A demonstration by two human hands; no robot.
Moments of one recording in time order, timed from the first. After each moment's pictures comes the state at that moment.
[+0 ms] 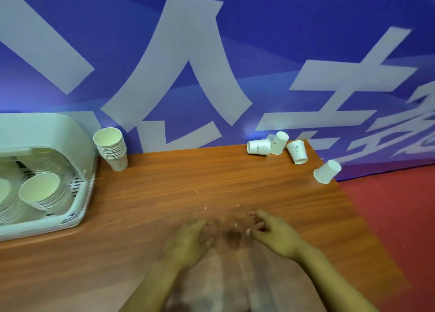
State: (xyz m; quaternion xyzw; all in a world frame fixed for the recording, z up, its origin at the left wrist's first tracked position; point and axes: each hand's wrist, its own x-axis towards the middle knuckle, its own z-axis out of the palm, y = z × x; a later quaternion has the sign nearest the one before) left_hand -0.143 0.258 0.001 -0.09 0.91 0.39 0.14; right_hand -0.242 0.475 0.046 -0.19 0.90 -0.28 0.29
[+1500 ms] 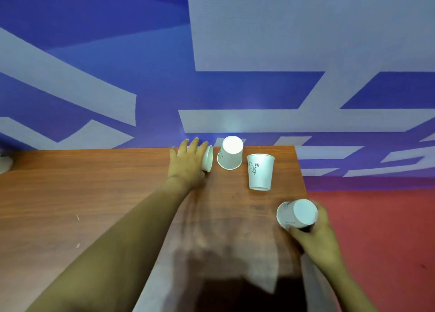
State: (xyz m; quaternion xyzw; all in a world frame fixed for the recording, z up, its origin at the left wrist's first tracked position) left_hand -0.565 0.417 -0.066 -0.21 0.97 0.03 0.12; right_hand -0.589 0.739 -0.079 0.00 0.90 -0.41 0.18
